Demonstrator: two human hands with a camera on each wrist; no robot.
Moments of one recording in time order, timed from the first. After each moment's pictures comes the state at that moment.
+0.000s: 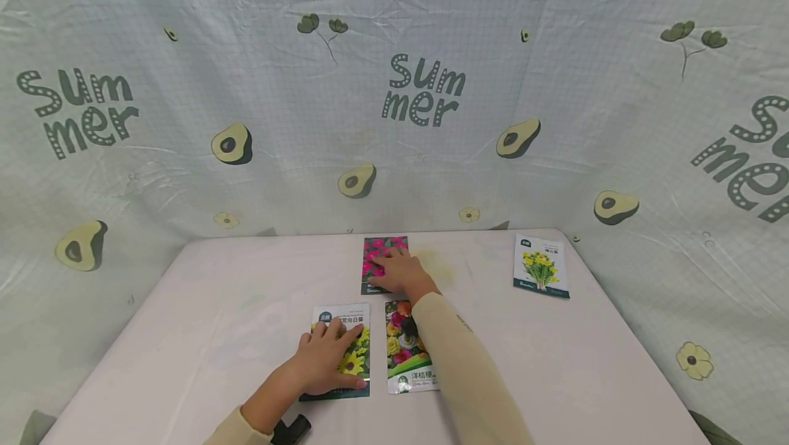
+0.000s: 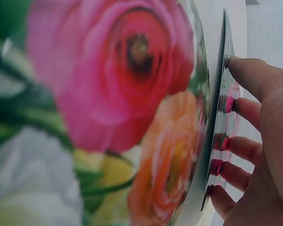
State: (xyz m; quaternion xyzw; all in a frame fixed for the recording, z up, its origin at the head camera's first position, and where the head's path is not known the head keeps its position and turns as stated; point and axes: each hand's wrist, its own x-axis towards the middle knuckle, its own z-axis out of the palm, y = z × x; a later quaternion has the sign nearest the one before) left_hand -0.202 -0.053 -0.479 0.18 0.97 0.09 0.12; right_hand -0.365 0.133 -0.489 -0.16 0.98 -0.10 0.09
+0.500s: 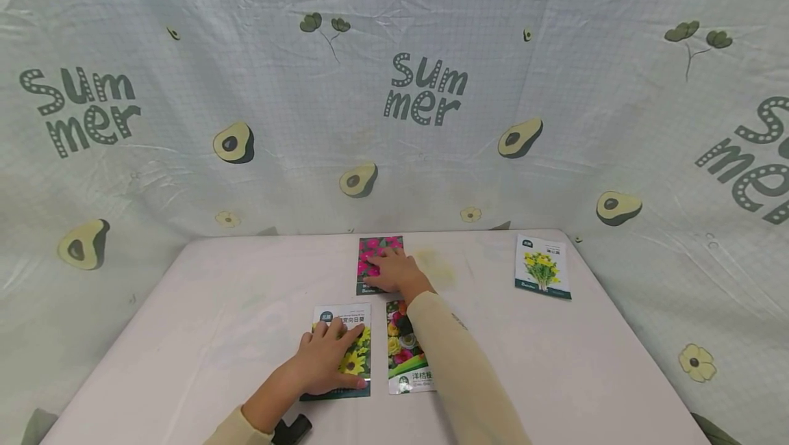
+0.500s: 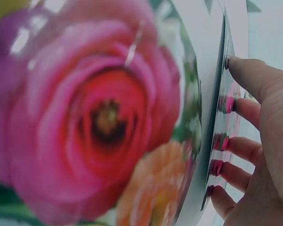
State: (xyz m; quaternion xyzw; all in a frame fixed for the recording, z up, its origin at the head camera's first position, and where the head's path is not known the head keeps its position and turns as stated) left_hand -0.201 -0.052 -0.478 0.18 0.97 0.09 0.12; right_hand -0.373 0.121 -0.493 -0.17 0.98 -0.08 0.10
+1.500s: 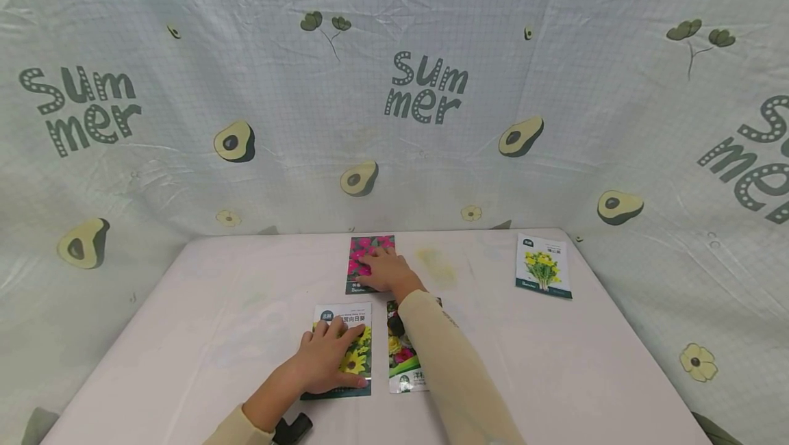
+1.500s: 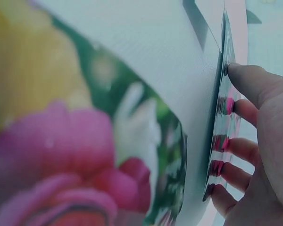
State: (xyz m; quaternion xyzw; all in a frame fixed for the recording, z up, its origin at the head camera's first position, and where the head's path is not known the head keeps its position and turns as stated) left_hand -0.201 -0.053 -0.479 0.19 0.97 0.11 0.12; right_hand -0.369 0.105 -0.488 -0.20 0.97 -0.09 0.09
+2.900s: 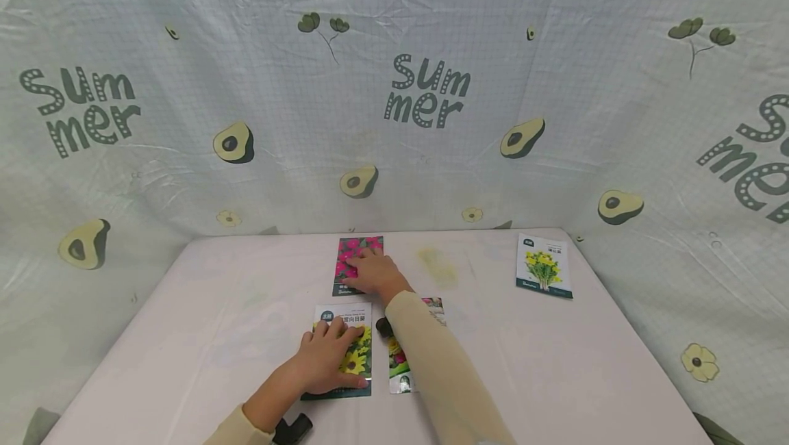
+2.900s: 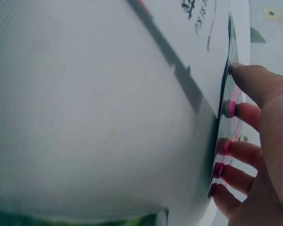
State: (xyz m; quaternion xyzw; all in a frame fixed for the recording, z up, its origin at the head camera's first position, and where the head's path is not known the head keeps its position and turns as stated) left_hand -0.205 -0.055 -0.485 0.19 0.97 0.12 0.13; right_hand -0.365 0.077 -0.489 -0.20 0.97 -0.07 0.08
